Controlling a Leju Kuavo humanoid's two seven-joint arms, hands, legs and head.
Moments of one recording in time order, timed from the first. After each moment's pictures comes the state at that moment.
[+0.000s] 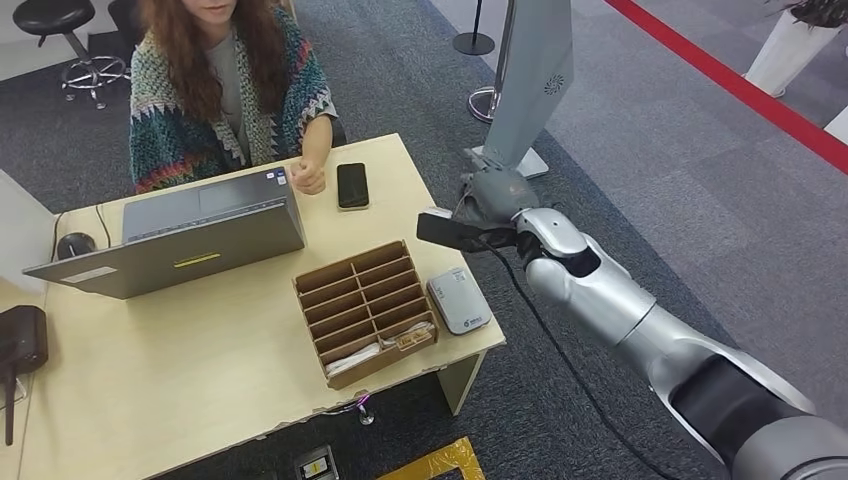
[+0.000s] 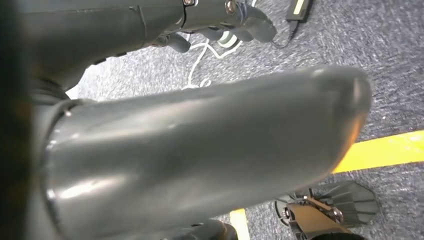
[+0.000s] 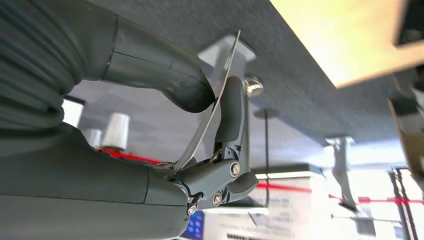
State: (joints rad) left arm -0.17 0.02 -1.12 -0.36 0.71 0.65 -0.08; right arm -0.52 -0.60 0.50 -1.53 0.77 -0.08 0.34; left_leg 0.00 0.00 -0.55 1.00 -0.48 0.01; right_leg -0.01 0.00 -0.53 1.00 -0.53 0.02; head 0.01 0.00
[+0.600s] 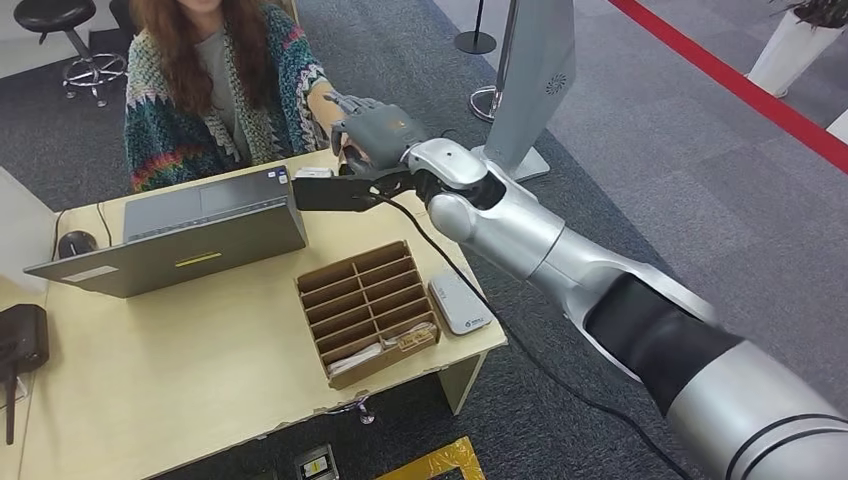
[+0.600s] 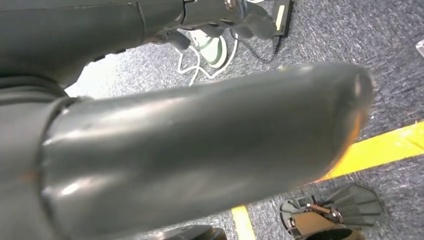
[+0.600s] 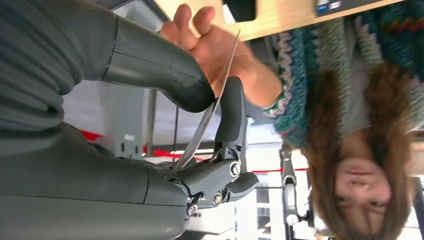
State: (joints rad) left arm -0.22 0.02 -1.15 -0.36 0.57 0.59 0.01; right arm -0.98 -0.35 0.81 -1.29 0.70 -0.01 0.22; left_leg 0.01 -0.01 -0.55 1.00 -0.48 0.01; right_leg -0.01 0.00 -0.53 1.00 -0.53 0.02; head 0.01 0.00
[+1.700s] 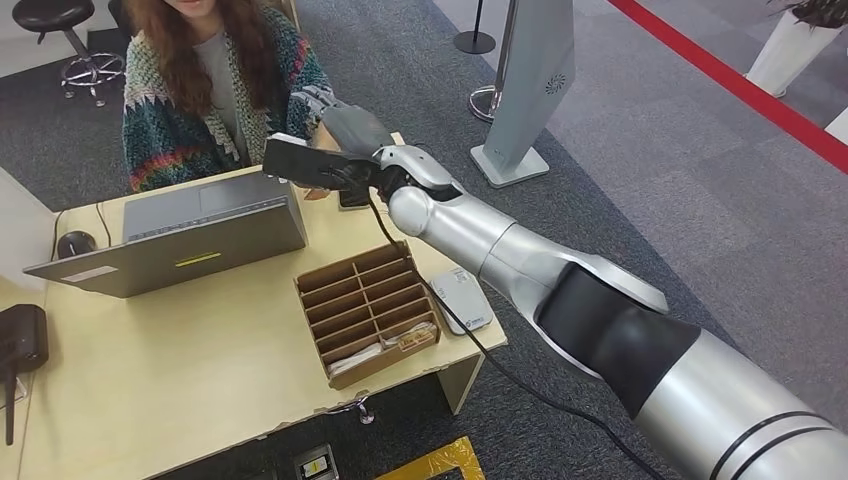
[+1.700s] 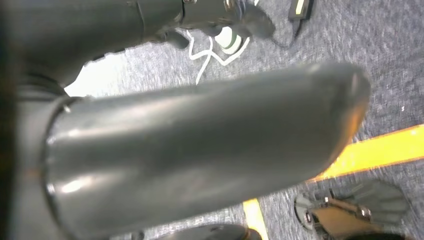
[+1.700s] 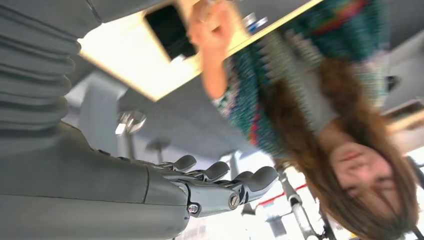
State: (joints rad) left arm -0.15 0.03 -1.13 -0.35 0.62 0.62 -0.04; right arm -1.03 -0.18 0.86 -0.99 0.37 -0.29 0.11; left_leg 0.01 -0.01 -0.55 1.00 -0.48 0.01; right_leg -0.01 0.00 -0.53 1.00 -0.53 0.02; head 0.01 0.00
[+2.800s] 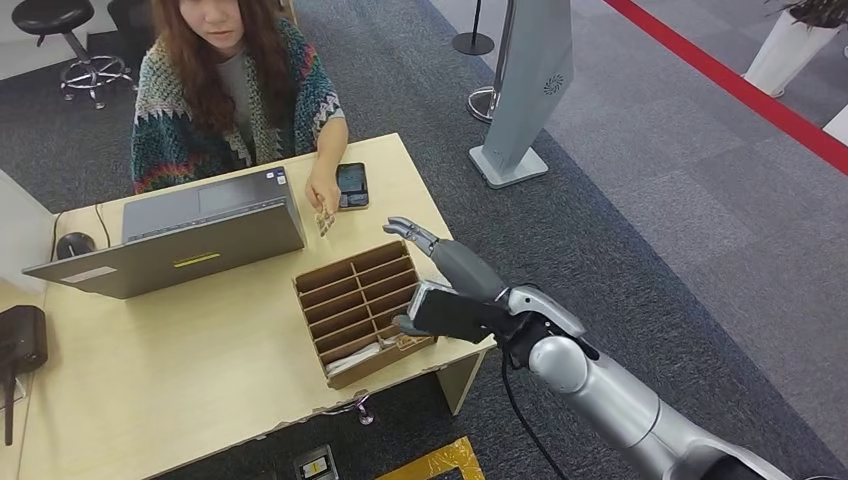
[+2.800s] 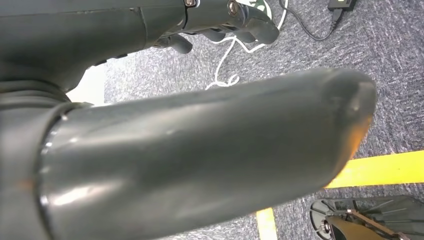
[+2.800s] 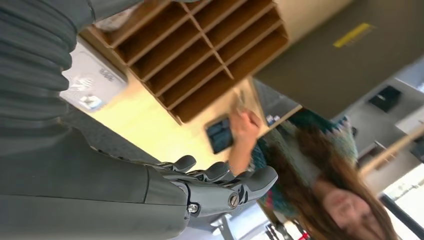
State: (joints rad) left arm -0.10 0.03 -1.07 -0.31 0.71 0.63 -0.09; right arm -0.13 -0.44 0.38 -1.95 0.41 -0.05 0.12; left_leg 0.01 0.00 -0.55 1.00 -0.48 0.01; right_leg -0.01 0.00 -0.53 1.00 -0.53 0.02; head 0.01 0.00
